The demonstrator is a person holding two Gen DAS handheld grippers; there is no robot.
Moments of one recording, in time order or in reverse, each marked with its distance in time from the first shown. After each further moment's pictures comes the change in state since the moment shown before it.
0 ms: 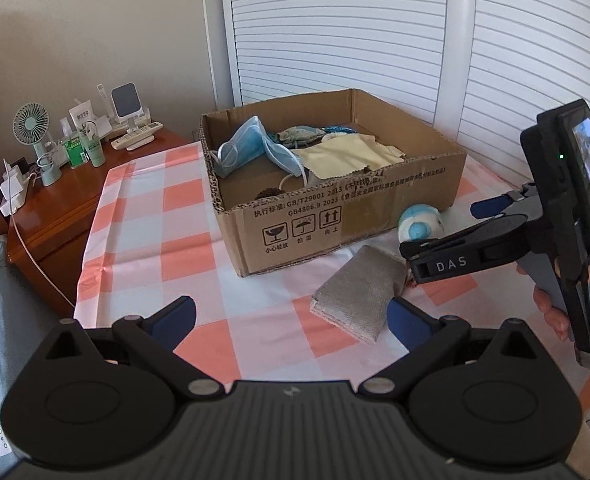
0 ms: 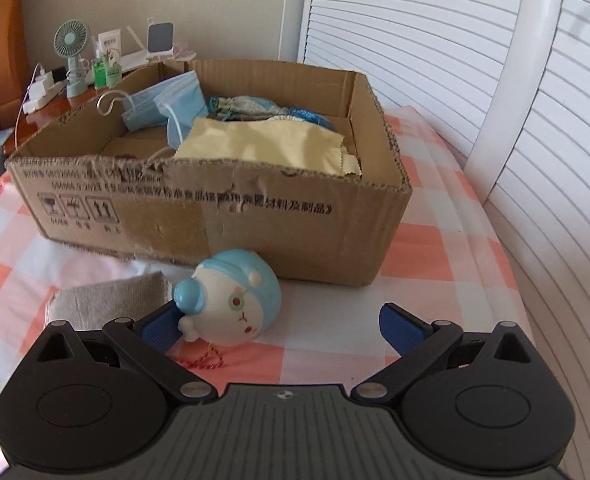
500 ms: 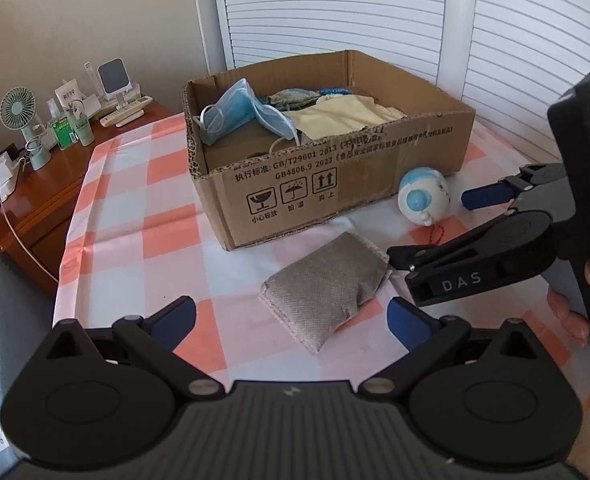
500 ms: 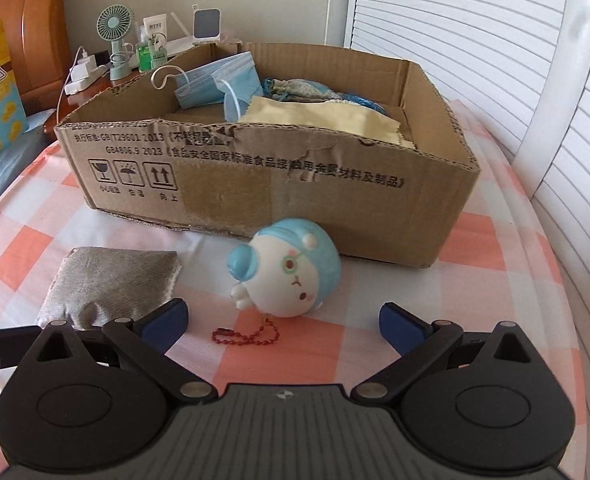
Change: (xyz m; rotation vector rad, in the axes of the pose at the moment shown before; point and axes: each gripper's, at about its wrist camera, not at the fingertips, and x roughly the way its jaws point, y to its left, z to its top) left arm 0.029 -0.011 -0.003 0.025 0.087 -0.001; right arm -0.003 0.013 -0.011 -0.039 0.014 0.117
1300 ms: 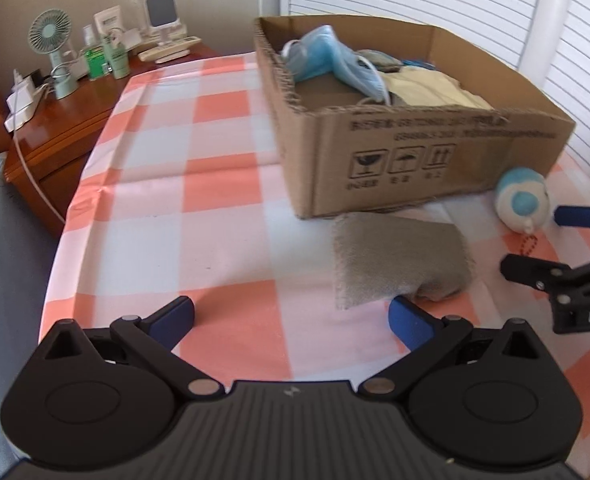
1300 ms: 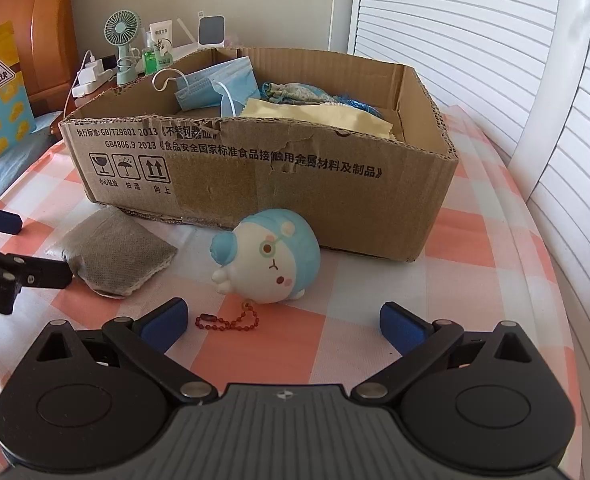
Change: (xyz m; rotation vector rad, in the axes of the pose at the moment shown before) left arm 0.050 0.045 -0.008 -0.165 0.106 0.029; right arm -0.005 -0.012 -0.009 -0.016 -0.027 0.021
